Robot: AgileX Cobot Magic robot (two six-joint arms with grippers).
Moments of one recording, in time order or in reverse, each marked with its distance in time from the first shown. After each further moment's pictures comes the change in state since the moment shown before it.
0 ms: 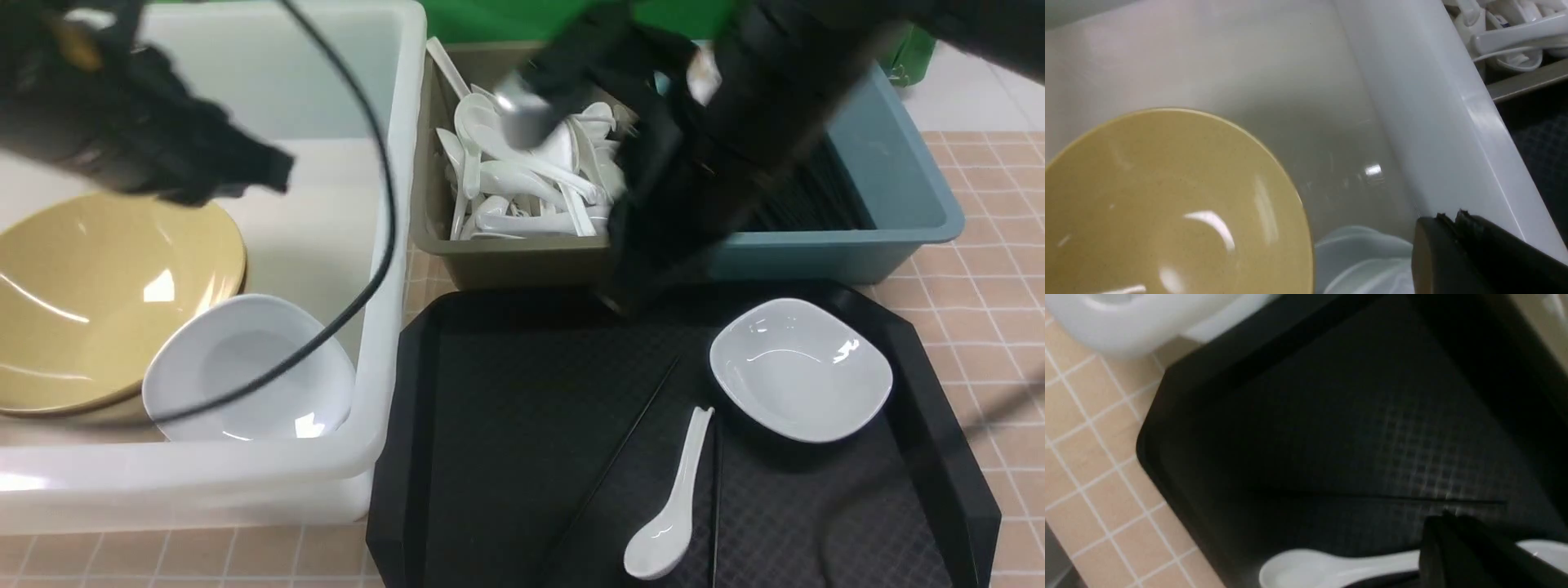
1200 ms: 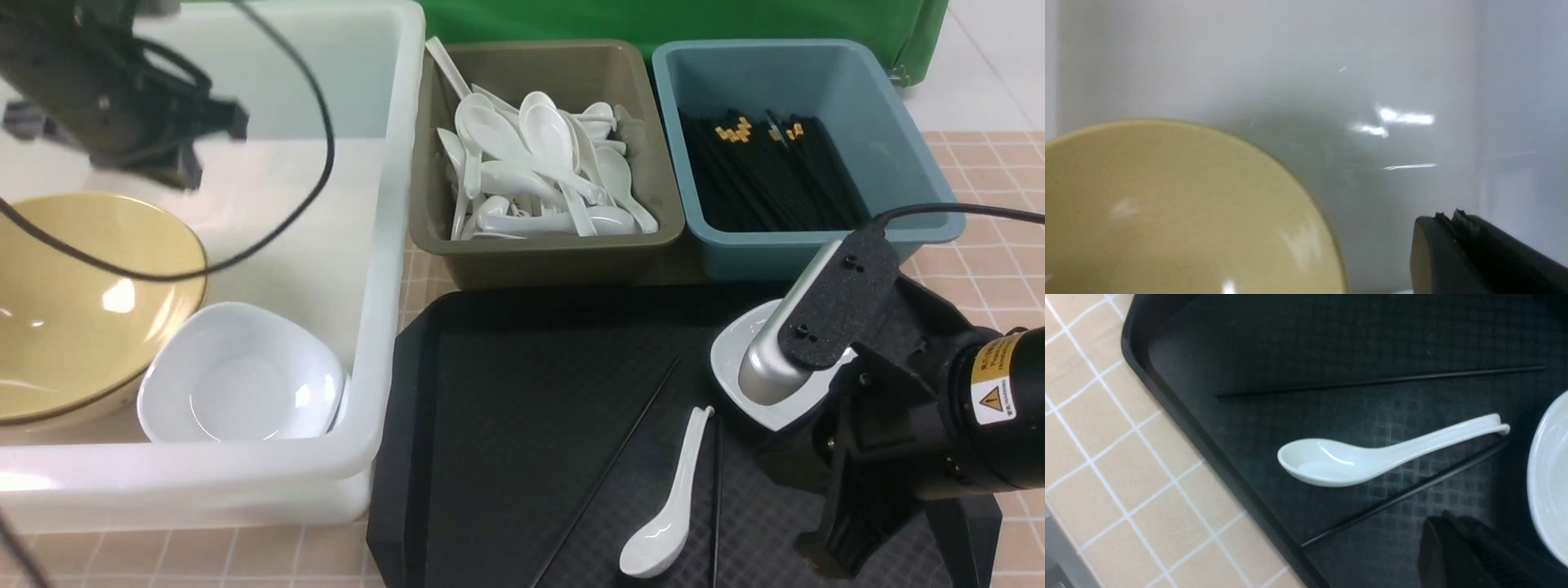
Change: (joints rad) right arm 0.000 -0.459 0.731 -0.001 -0.454 0.046; left arm 0.241 0.252 -0.221 -0.152 0.064 0.025
